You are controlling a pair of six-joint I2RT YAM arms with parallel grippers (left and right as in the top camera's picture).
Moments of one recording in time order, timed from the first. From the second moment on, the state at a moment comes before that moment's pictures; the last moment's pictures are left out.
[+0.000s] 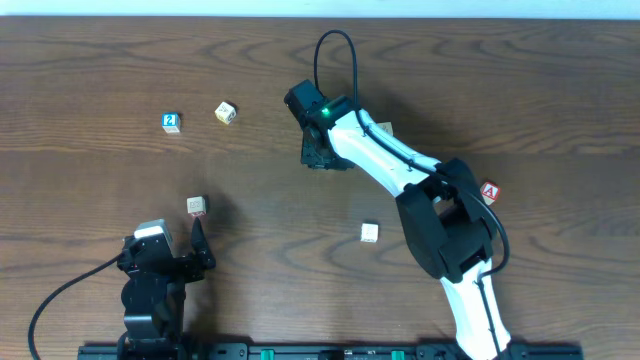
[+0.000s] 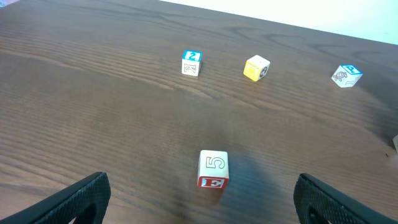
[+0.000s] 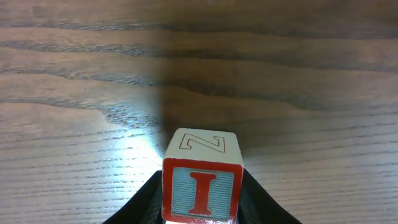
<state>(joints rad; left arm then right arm) 0.00 0.01 0.14 -0.51 -0.12 -0.17 0.62 2.26 1.77 -0.91 0.12 0.73</state>
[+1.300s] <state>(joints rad) 0.00 0.01 0.14 -0.51 -0.12 -0.17 0.43 2.06 2.85 -1.68 0.08 0.32</state>
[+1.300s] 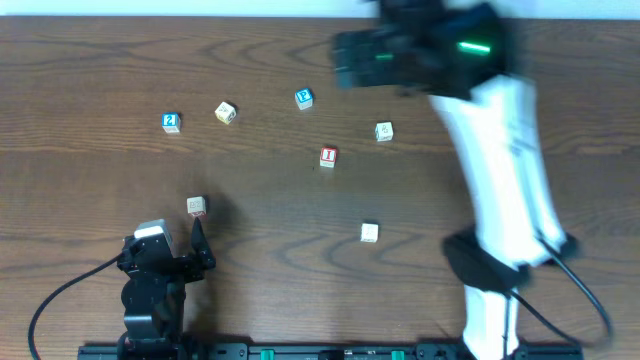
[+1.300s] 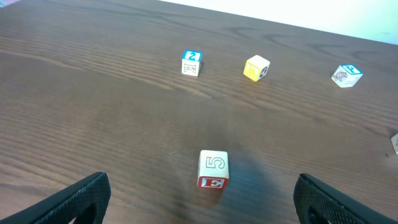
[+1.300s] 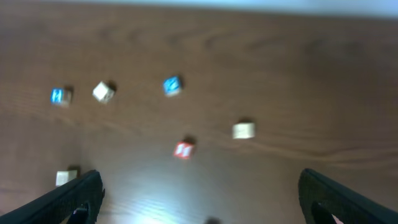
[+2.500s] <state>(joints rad) 0.00 0.01 0.14 -0.51 -0.12 -0.17 -0.07 1.61 1.42 -1.19 0.11 0.24</state>
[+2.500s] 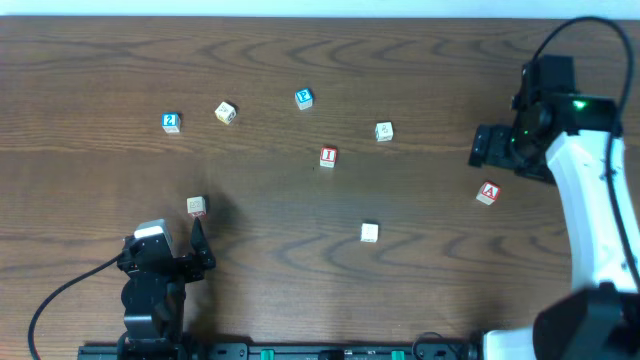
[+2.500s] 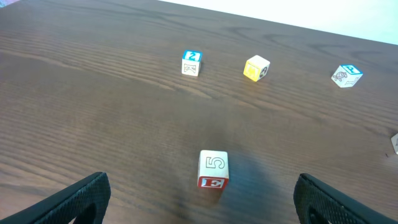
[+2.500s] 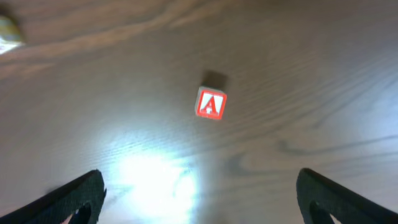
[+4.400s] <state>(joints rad) 0.00 0.01 0.14 -0.51 -0.12 -0.17 -0.16 1.91 1.23 -0.92 0.04 0.43</state>
